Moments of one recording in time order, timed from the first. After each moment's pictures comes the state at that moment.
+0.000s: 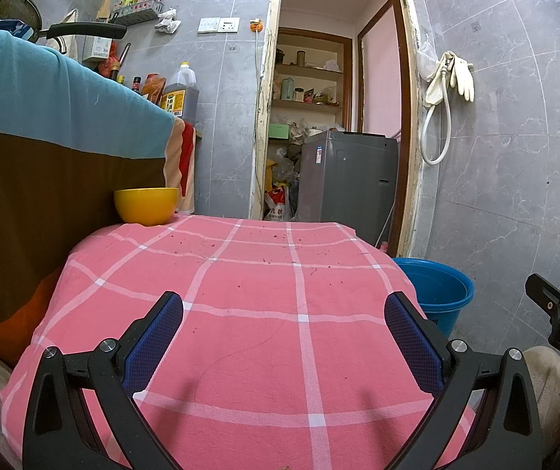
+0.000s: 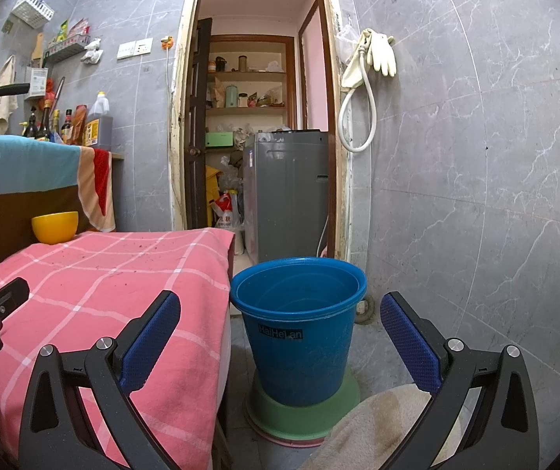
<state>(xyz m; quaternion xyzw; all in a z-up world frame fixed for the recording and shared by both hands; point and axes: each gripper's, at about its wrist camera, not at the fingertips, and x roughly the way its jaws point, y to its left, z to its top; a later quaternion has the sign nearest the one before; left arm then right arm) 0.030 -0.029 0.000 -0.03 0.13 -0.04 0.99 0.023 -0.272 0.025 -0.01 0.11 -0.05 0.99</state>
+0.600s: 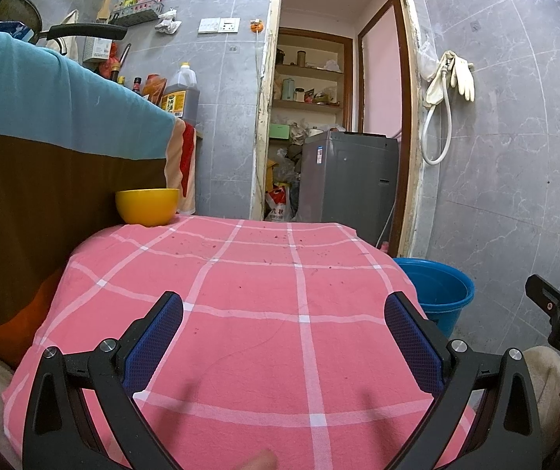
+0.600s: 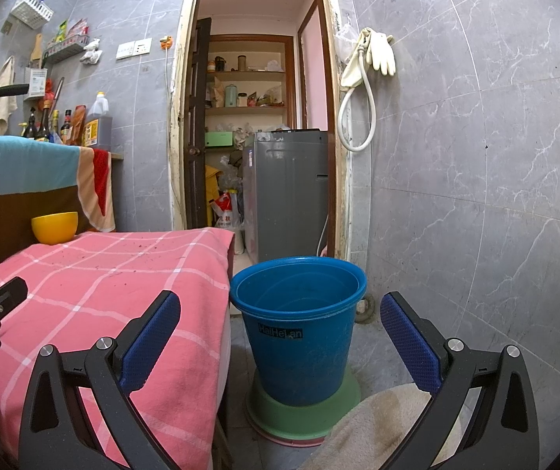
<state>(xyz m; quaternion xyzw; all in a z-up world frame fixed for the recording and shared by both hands) 0.030 -0.027 0.004 -0.03 0.13 -0.04 0.99 0.024 -0.272 0.025 -0.01 0.12 -0.05 0.99</state>
